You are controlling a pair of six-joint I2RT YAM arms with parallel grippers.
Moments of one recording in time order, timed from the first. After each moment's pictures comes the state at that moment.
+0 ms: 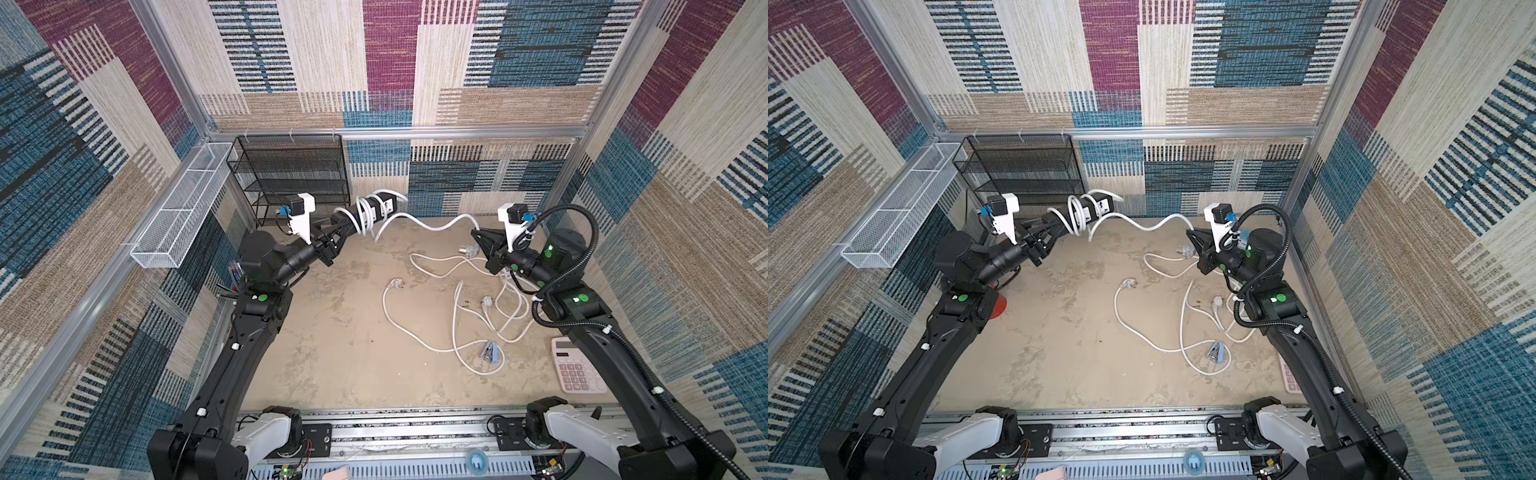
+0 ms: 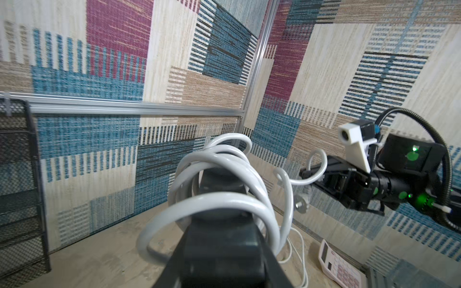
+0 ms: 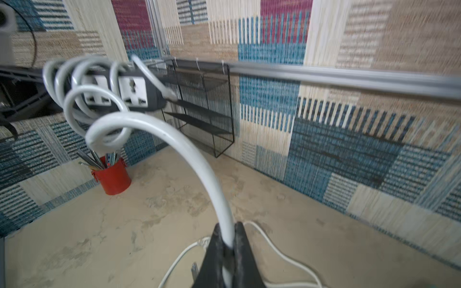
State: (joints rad) left arm -0.12 1.12 1.05 0.28 0.68 -0.34; right arm 0.24 1.06 1.01 -0.09 -0.46 0.03
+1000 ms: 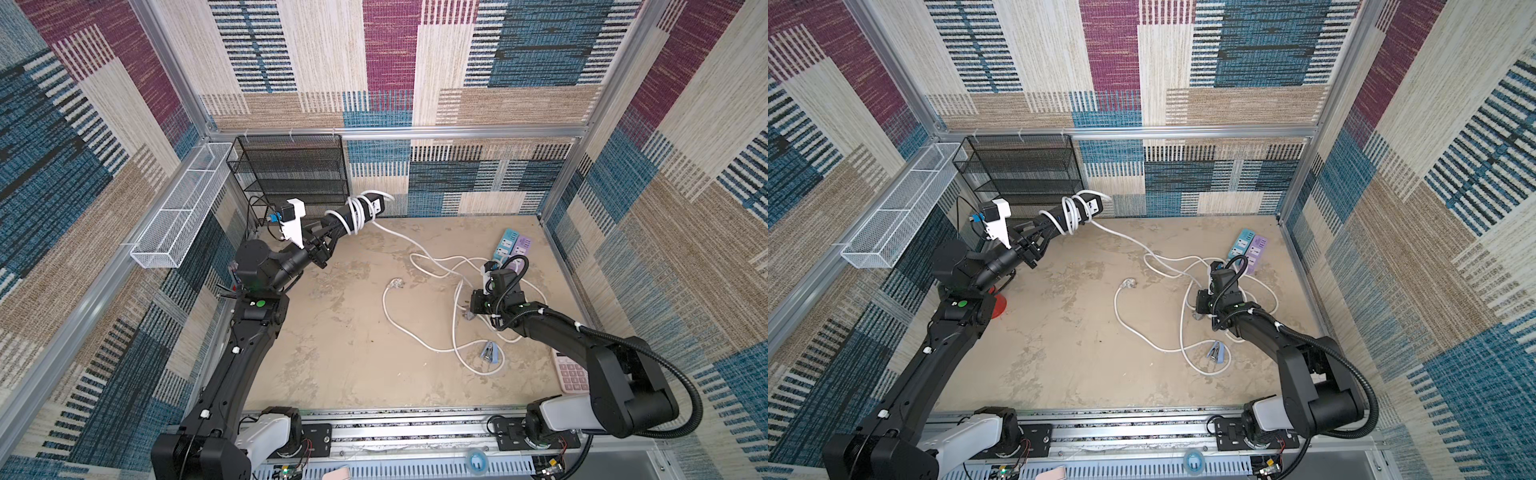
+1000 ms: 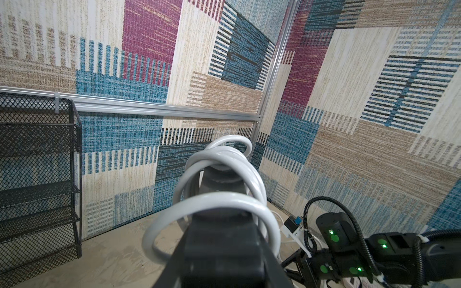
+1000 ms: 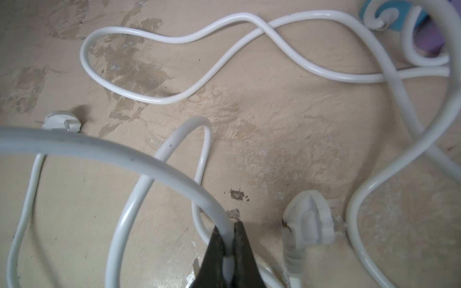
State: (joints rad) left arm -0.08 1.11 0.97 0.35 0.66 -0.35; right arm 0.24 1.44 0.68 -0.07 -0.03 0.31
